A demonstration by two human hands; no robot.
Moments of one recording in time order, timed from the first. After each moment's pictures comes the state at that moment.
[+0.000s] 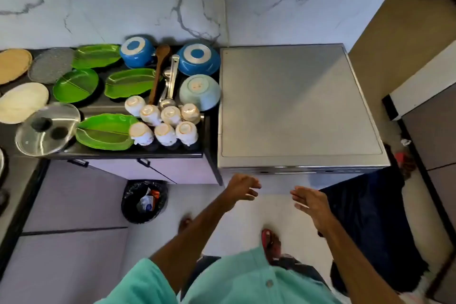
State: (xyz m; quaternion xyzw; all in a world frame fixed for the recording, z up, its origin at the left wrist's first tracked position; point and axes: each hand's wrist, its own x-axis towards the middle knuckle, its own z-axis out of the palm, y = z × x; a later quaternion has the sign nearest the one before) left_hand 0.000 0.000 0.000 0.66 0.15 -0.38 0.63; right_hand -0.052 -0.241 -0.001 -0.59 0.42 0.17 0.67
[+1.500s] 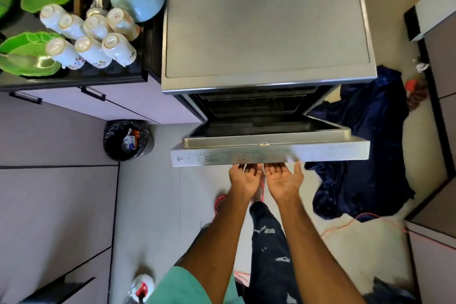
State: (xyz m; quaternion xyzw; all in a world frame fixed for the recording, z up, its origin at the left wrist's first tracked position) left_hand -0.164 -0.189 -0.121 0.18 0.55 -0.14 0.80; right_hand -0.179 -0.292 -0.127 -0.09 0.53 0.03 0.84
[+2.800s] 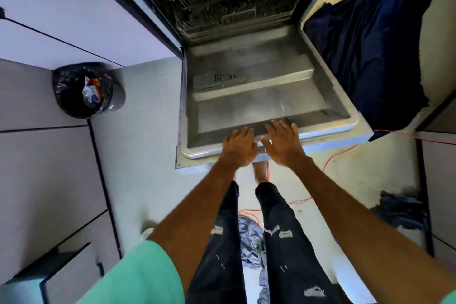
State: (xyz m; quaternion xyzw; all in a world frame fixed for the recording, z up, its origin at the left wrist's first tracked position) left_hand -0.297 -0.145 -0.287 0.87 -0.12 -0.46 0.11; right_hand -0.326 -0.303 -0.291 -0.92 0.02 0.37 0.13
